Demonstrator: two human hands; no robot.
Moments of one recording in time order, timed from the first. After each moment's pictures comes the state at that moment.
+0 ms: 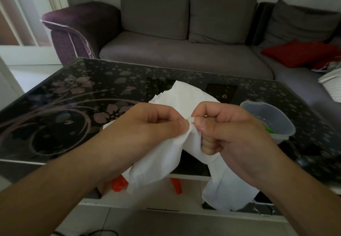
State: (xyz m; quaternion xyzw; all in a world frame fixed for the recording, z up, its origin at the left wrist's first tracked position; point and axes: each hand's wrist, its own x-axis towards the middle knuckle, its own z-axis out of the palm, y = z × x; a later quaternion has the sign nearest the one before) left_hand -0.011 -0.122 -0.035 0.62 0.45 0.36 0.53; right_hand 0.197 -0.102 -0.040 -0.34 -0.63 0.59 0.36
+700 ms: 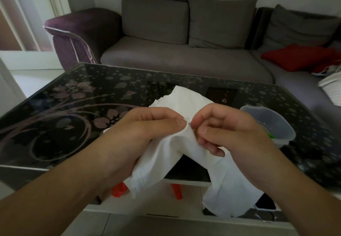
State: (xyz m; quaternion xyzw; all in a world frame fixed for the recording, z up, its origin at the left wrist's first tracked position) left_hand -0.011 -0.119 -0.040 0.50 0.40 0.41 0.65; right_hand 0.204 -0.106 -0.030 -0.43 -0.68 0.47 0.36
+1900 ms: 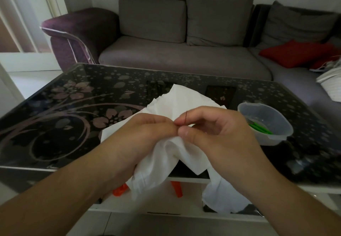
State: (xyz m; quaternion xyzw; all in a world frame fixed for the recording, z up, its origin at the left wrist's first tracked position) left_hand -0.005 -0.114 -0.047 0.51 0.50 0.36 0.60; right_hand 0.178 -0.115 -0.039 -0.46 -0.70 0.35 0.43
